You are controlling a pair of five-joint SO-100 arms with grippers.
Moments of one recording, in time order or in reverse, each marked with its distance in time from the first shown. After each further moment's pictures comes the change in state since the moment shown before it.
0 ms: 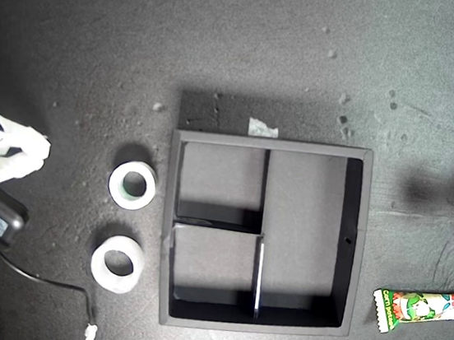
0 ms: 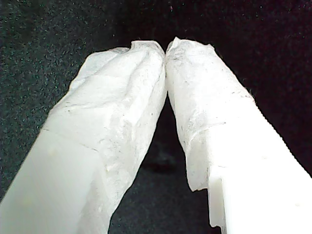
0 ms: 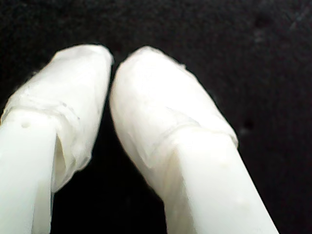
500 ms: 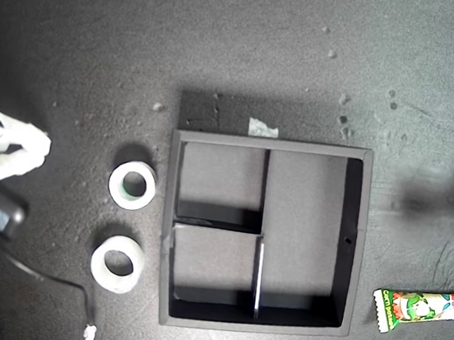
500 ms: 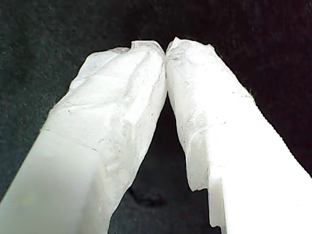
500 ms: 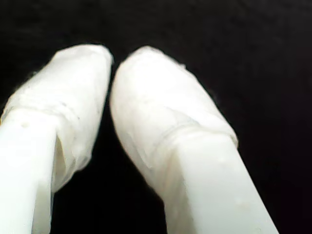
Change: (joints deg) arm 0 -17.9 0.0 0.0 0.0 0.6; arm 1 -4.6 -0.2 0.0 -4.3 0.0
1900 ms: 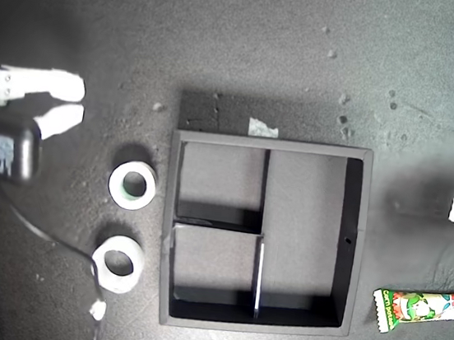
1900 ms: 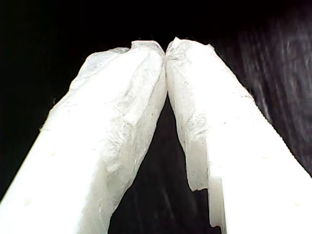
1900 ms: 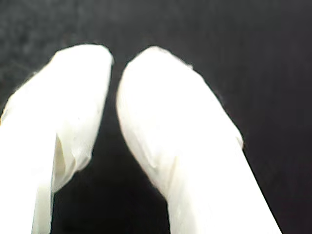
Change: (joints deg) arm 0 5.2 0.8 0.0 -25.0 -0.4; arm 1 -13.4 0.0 0.0 -35.6 0.0
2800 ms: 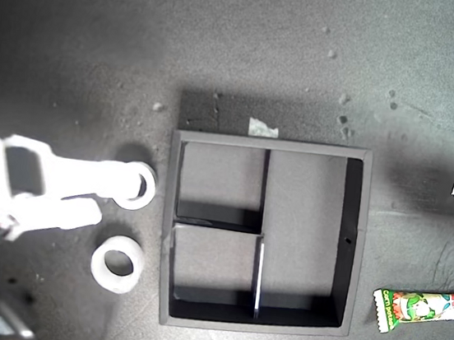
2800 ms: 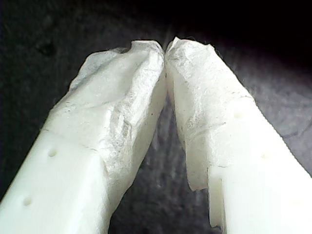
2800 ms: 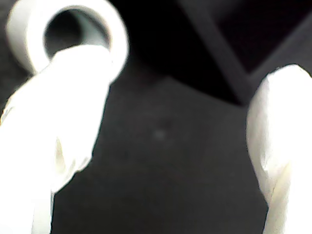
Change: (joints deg) arm 0 17.6 -65.0 -53.0 1.2 21.0; arm 1 9.0 0.0 0.0 4.1 37.3
